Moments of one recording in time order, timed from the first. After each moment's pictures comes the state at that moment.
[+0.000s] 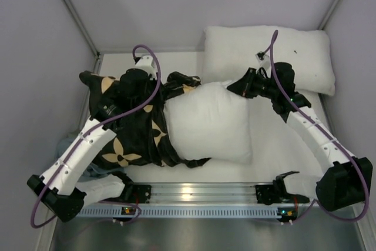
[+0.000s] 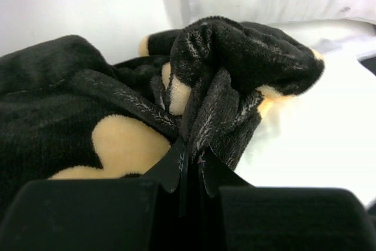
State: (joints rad) left arm -0.60 1.10 1.28 -0.63 -0.13 -0.44; right arm 0.28 1.22 1.02 -0.16 -0.55 0.57
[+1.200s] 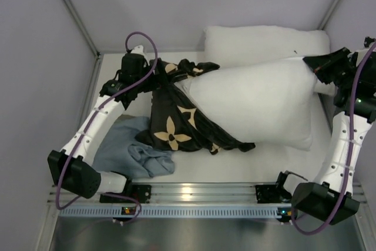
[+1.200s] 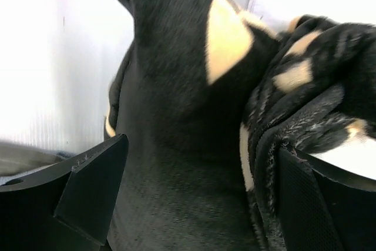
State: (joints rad) left arm -0.33 1.36 1.36 -0.58 -0.04 -0.49; right arm -0.45 1.08 1.36 -0.50 -0.62 0.74
